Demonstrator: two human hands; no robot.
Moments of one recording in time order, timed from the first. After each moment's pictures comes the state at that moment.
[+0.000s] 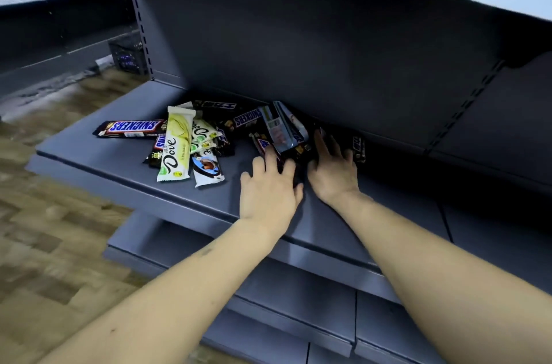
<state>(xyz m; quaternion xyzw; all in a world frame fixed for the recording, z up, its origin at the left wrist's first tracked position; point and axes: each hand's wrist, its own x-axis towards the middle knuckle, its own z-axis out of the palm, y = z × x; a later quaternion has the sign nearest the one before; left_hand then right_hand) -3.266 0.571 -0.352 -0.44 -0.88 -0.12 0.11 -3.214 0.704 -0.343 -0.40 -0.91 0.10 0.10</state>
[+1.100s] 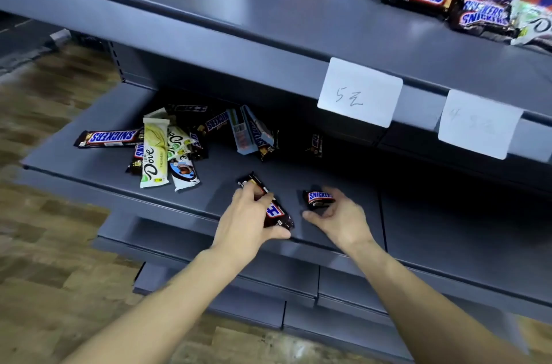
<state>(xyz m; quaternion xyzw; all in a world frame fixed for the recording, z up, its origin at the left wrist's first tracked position) -3.226 0.524 -0.308 -0.49 -0.82 -0.23 -0.15 -3.081 0.673 -0.312 -0.48 -0.81 0.31 0.09</state>
